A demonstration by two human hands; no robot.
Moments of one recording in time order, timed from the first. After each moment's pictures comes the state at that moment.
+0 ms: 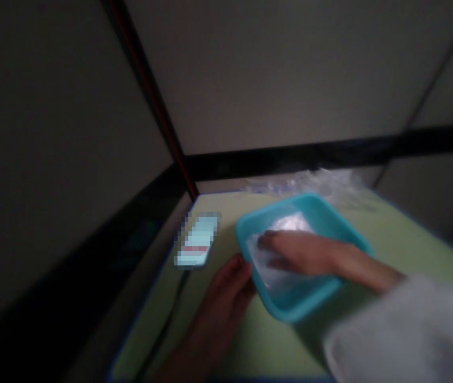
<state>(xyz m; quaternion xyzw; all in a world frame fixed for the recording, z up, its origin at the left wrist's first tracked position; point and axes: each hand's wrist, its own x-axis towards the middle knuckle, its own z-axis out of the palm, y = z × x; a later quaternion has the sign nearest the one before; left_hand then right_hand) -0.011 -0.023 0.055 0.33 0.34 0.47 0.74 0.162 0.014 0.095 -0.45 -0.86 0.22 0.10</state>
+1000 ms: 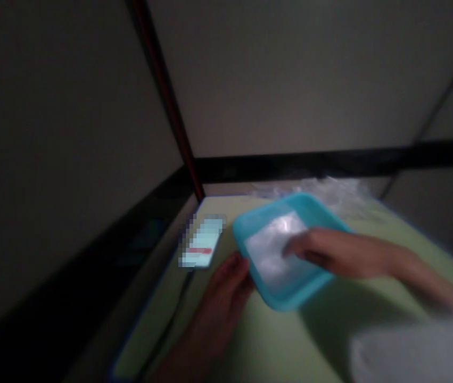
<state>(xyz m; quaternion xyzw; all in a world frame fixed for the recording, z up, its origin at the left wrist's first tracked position) -0.009 -0.016 0.055 0.32 0.34 0.50 0.73 0.207 0.002 0.124 -0.38 -0.90 0.18 0.11</state>
